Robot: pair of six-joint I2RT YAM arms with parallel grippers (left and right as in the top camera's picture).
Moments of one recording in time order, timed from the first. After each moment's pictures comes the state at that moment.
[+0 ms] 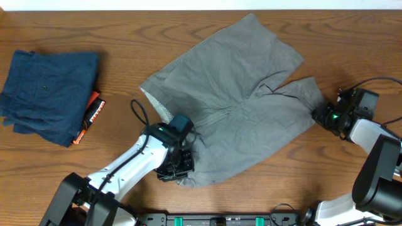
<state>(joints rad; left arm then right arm) -0.56 1.48 0.73 -0.88 0.34 -0.72 -0.39 1.73 0.75 -0.13 -0.38 0.33</state>
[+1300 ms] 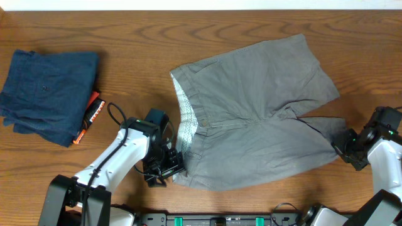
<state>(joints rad) -0.34 1.48 0.73 -1.05 0.50 -0.61 -0.53 1.37 0.74 -0.76 -0.03 0.43</state>
